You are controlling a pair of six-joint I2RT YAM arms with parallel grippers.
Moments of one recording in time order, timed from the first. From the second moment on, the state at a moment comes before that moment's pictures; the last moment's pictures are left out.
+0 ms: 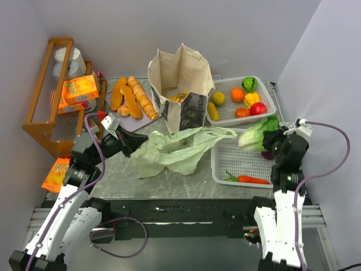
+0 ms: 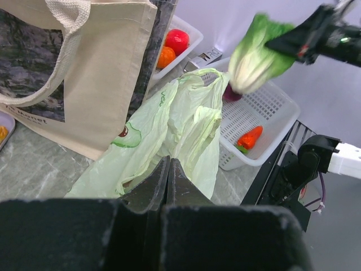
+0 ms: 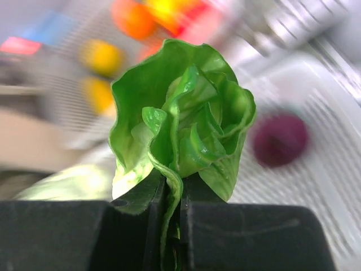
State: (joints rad) left arm -0.28 0.65 0.63 0.03 0.67 -0.35; right arm -0.22 0.61 0.70 -0.44 0.01 0.46
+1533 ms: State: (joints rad) left arm -0.28 0.64 0.63 0.03 0.65 -0.33; right arm 0.76 0.88 0.58 0.28 0.01 0.03
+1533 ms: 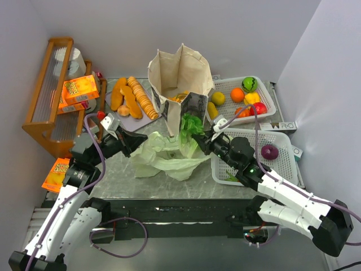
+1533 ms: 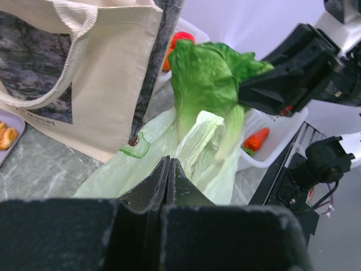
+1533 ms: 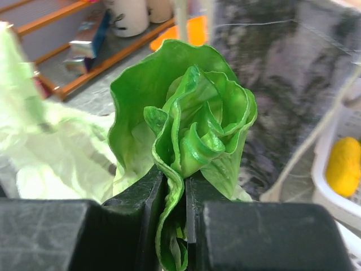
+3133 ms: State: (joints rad) left arm -0.59 0.67 0.84 -0.45 0.56 -0.12; right arm 1.08 1.25 0.68 0.19 0.14 -0.17
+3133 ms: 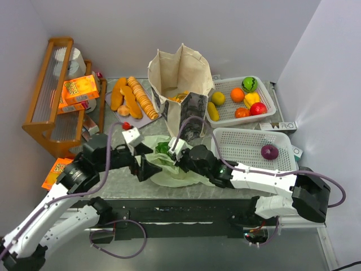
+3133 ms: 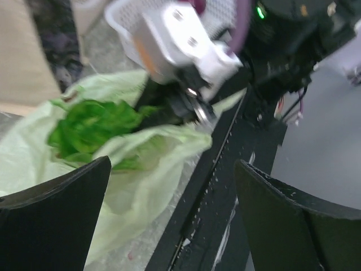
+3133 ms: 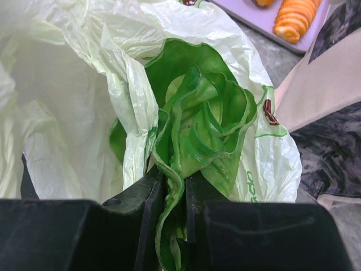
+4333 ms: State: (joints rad) left arm -1.04 1.05 0.84 -0.34 -0.27 -0.01; right arm 0.89 1.18 0.65 0.13 -0.05 -0.07
